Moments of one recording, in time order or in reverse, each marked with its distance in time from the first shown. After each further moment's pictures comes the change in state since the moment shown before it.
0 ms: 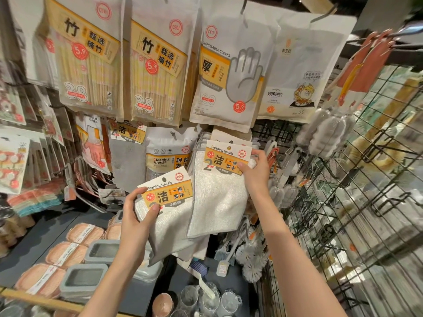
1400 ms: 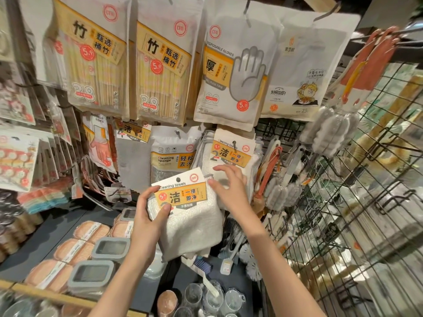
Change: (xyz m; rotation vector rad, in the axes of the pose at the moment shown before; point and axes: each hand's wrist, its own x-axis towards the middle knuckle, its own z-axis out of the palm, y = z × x) left_hand -0.012 0.009 0.010 0.015 -0.053 -0.007; right_hand -0.069 -0.007 0.024 -0.156 -0.371 -0.127
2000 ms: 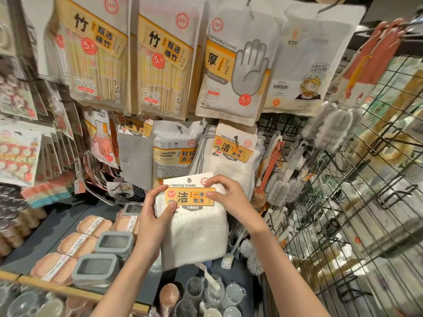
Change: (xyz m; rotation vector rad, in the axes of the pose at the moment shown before) left_hand -0.003 -0.009 0.001 0.046 -0.028 0.021; right_hand -0.017 0.002 -0.004 0.215 -0.274 -0.001
